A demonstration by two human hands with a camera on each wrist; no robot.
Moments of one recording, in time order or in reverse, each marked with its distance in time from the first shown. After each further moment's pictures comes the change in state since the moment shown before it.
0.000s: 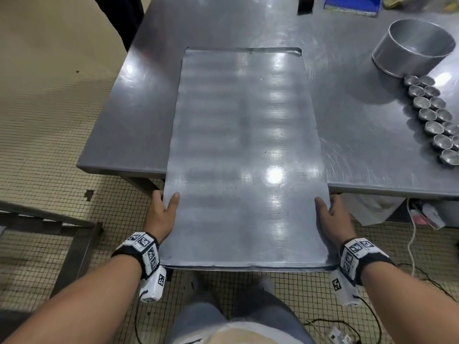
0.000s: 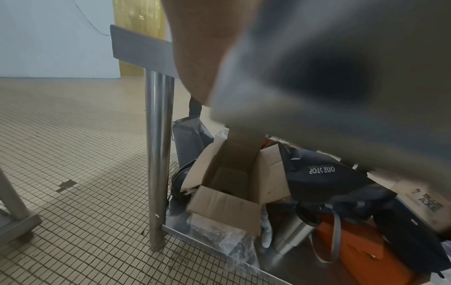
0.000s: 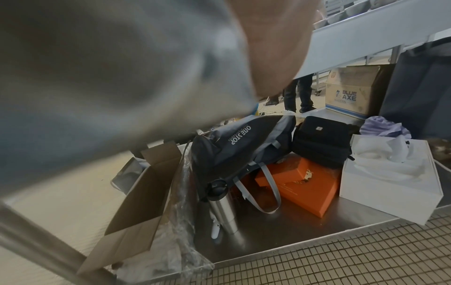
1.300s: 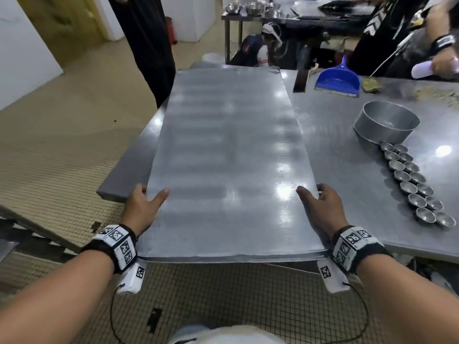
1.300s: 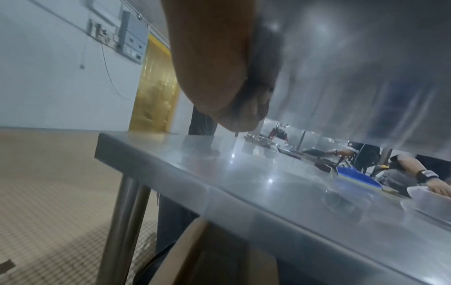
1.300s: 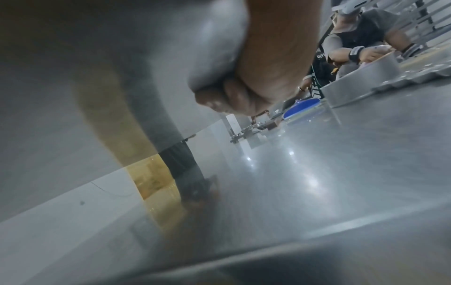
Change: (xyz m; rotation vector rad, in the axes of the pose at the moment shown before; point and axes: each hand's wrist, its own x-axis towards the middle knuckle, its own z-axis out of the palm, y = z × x) left_hand -0.017 0.103 -0.060 -0.047 0.292 0.164; right_hand 0.032 -0.122 -0.072 0.129 0.142 -0.242
